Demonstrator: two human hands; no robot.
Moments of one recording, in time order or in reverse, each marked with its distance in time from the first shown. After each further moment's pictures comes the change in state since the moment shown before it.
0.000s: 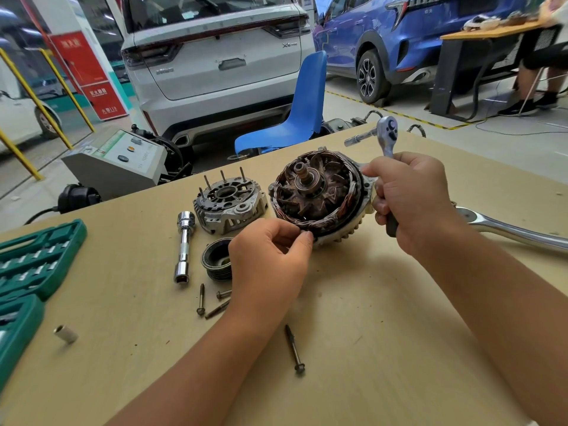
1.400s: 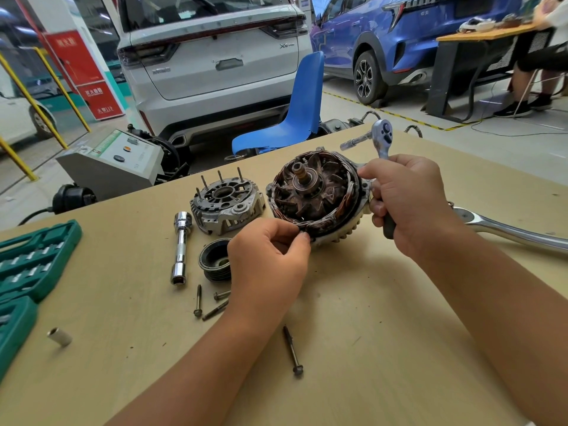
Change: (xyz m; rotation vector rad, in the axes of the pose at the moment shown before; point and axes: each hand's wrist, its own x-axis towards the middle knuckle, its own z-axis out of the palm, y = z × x) left_hand 0.000 0.001 0.002 -0.023 0.012 -0.007; right_hand 0.000 0.001 0.000 0.004 -0.025 0.016
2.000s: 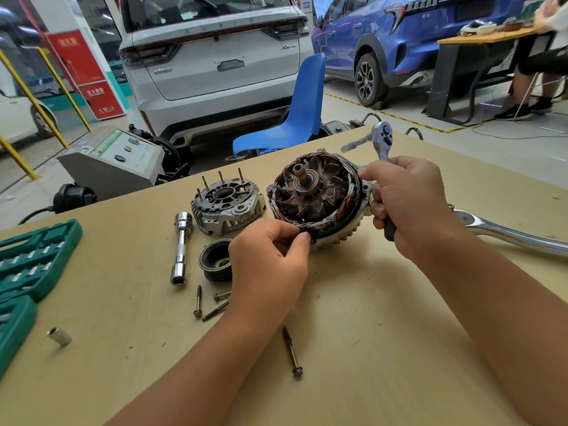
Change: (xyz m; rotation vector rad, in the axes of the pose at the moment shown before) left_hand 0.000 -0.002 -0.001 0.036 0.003 0.048; right_hand -0.002 -0.001 -0.001 -0.028 0.003 -0.021
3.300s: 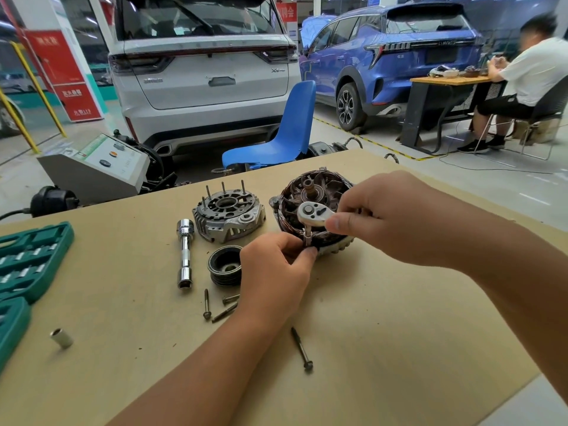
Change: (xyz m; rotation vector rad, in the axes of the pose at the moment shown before) left_hand 0.002 -0.009 -0.005 -0.019 -0.084 -0.013; right_hand -0.069 -0.083 0.004 -1.193 -0.519 -0.408
